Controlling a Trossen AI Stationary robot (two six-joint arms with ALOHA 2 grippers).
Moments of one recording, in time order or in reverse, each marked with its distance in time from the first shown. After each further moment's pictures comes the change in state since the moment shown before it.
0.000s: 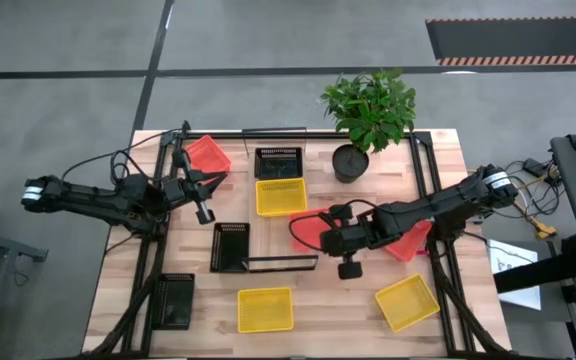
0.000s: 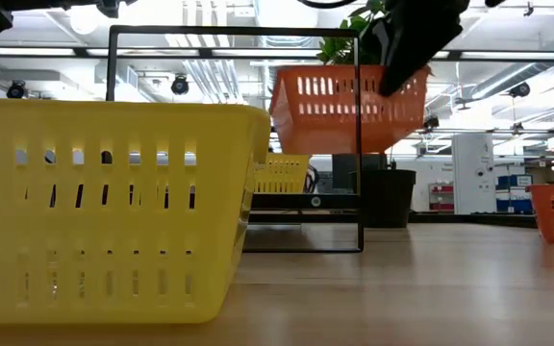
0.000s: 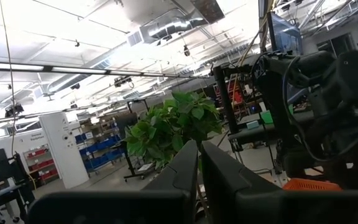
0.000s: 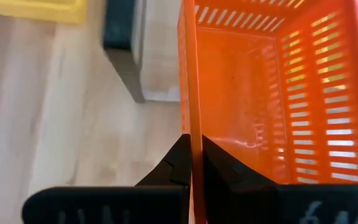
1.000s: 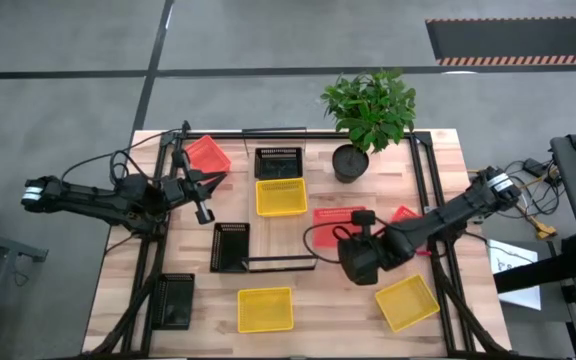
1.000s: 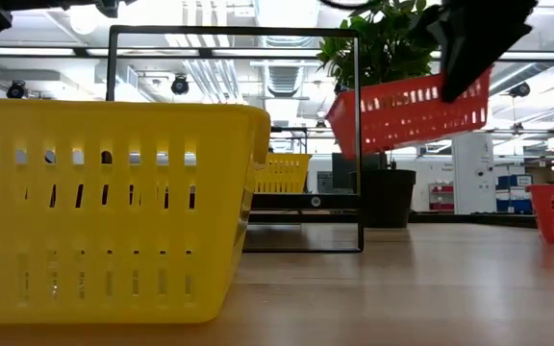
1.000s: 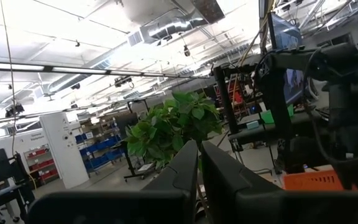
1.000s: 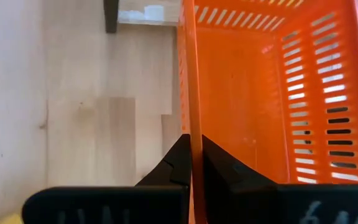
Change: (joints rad) left arm 0.000 -0.007 0.000 -0.008 0.000 0.000; right arm 0.151 -0.005 0.000 -0.273 0.197 0.239
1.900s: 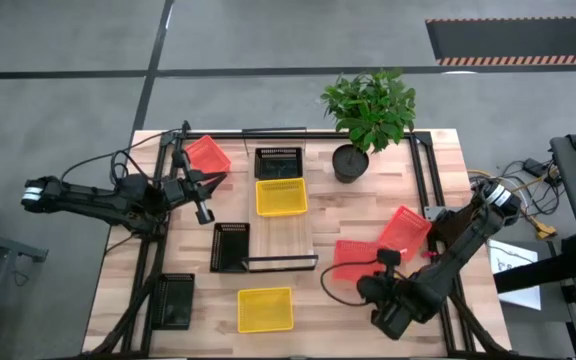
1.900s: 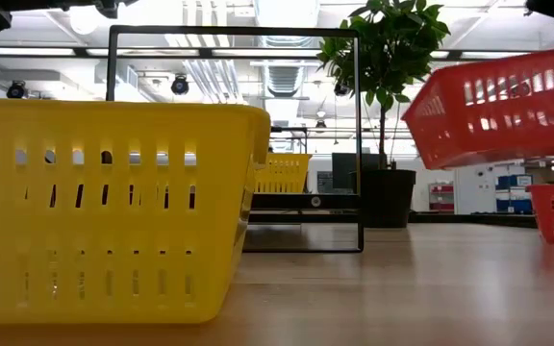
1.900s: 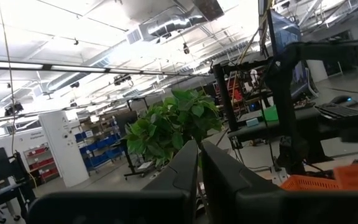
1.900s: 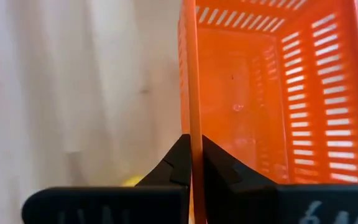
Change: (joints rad) left arm 0.000 -0.007 0.000 -0.018 0.000 0.000; right arm 0.359 0.083 0.000 -0.048 0.041 0.556
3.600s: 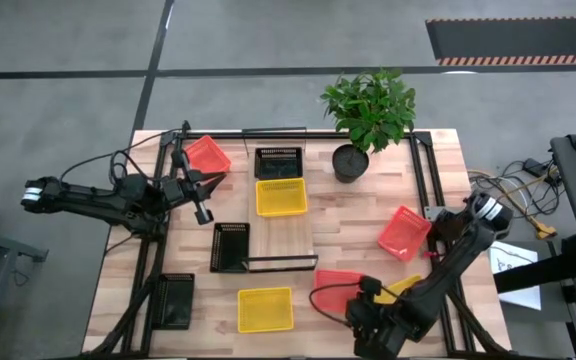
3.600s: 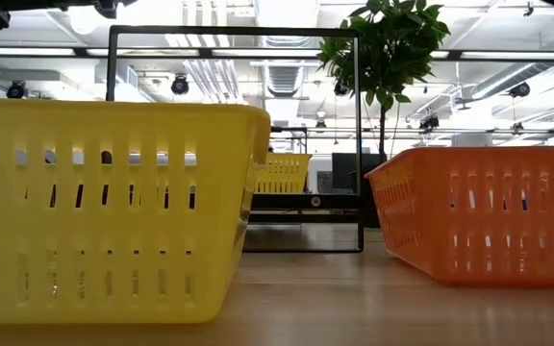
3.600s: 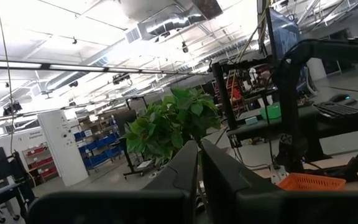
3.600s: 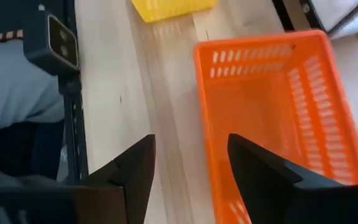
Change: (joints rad) left arm 0.000 -0.013 0.000 -0.020 0.000 0.000; right arm 0.045 0.135 0.038 0.441 0.030 0.061
